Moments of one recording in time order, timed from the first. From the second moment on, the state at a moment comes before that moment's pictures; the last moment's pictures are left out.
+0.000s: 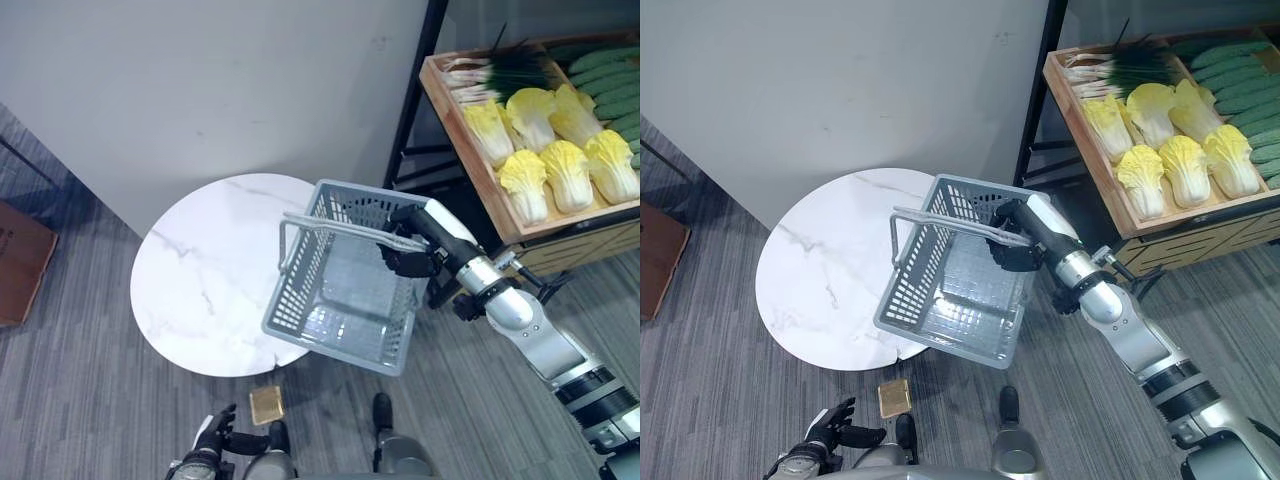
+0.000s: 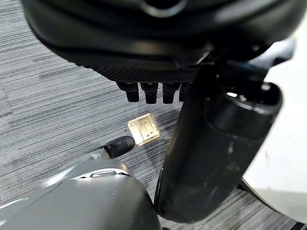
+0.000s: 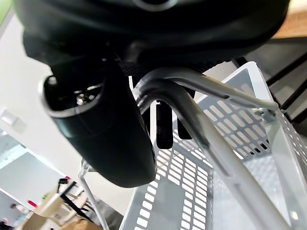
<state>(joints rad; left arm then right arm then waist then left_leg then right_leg) 0.01 0.24 -0.16 1.15 -0.08 -0.16 0.05 -0.29 -0.83 0.37 0.04 -0.04 -0.15 -0.02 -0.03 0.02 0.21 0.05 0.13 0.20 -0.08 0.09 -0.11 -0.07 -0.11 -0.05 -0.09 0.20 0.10</state>
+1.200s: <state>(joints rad) -0.01 0.32 -0.11 1.16 -0.04 -0.14 0.08 -0.20 -0.83 0.32 -0.03 -0.16 -0.21 -0.07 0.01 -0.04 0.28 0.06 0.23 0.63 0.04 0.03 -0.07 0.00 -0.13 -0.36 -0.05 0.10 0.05</state>
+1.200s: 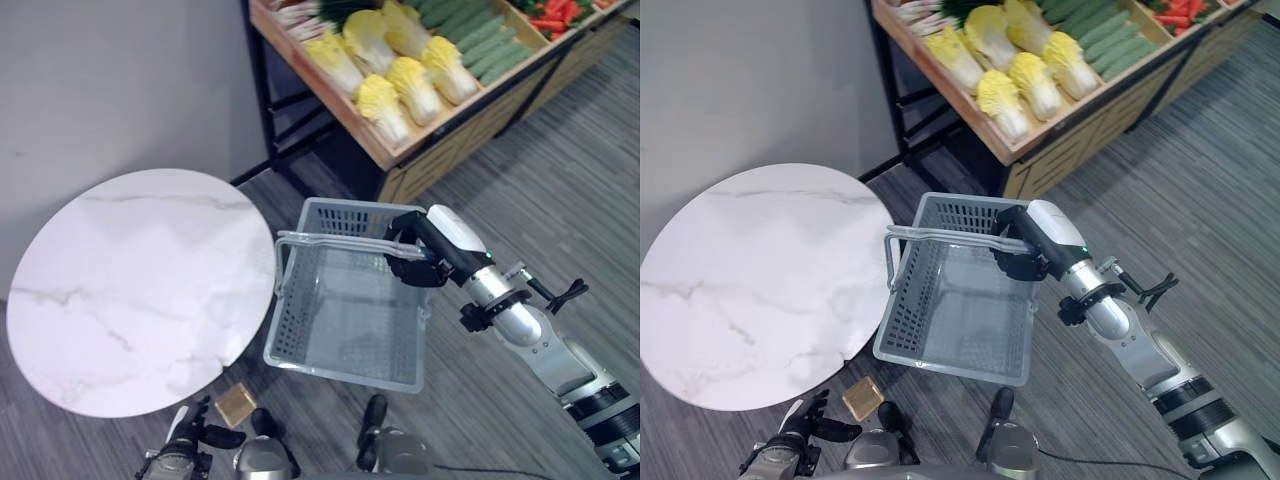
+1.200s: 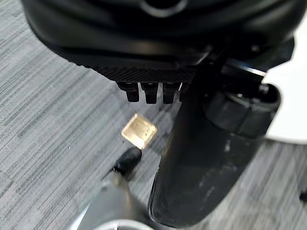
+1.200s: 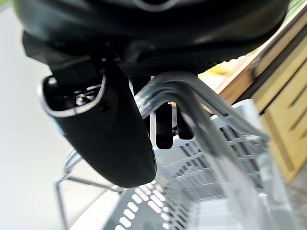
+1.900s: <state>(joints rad) 0.00 0.25 -0.16 1.06 -0.06 -0.17 0.05 -0.16 -0.86 0.27 0.02 -0.14 -0.22 -0.06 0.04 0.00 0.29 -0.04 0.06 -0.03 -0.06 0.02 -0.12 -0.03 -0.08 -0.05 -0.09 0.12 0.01</state>
